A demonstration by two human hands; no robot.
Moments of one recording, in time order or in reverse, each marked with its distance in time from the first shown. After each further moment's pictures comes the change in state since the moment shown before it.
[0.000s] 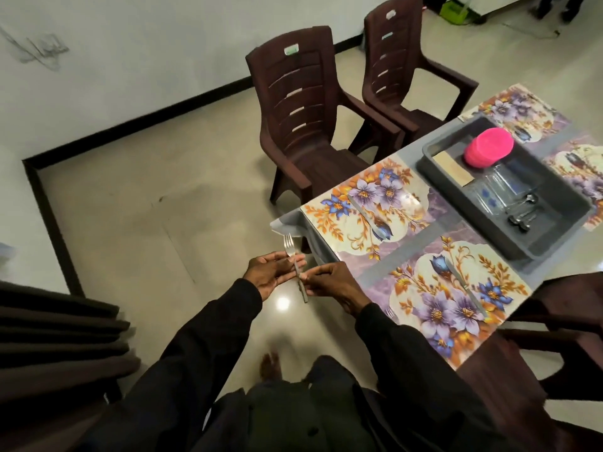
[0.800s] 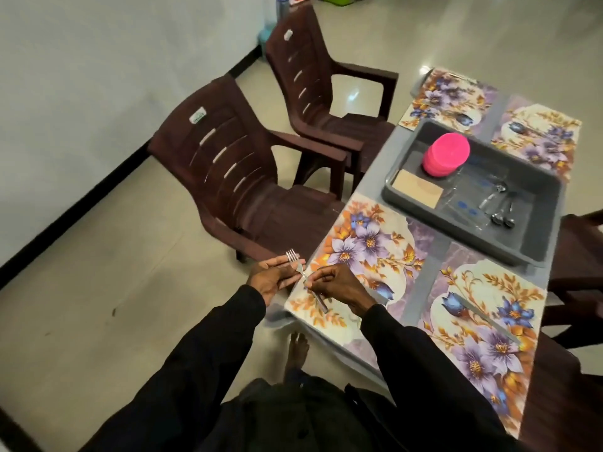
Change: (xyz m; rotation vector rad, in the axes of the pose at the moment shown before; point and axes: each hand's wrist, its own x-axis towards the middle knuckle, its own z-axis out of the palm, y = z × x) left_hand 0.237 0.177 0.108 0.361 -0.132 -0.107; right_hand 0.194 -0.125 -0.083 0.049 0.288 -0.033
